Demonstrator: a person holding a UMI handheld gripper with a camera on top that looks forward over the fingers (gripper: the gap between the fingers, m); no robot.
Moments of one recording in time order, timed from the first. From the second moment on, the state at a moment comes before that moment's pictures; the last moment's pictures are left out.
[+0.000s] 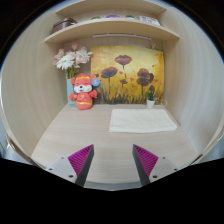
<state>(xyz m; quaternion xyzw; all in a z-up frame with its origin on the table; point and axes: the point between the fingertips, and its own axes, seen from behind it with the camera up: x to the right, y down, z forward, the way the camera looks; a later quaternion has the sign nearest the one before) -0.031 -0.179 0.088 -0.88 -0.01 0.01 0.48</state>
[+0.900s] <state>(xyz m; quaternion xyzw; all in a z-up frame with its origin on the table) -0.007 0.062 -0.014 -0.92 -0.10 -0.14 0.35</state>
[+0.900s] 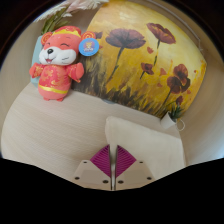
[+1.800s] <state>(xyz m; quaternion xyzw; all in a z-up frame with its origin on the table) 0.245 0.006 0.046 -0.91 0.05 -0.12 0.40</state>
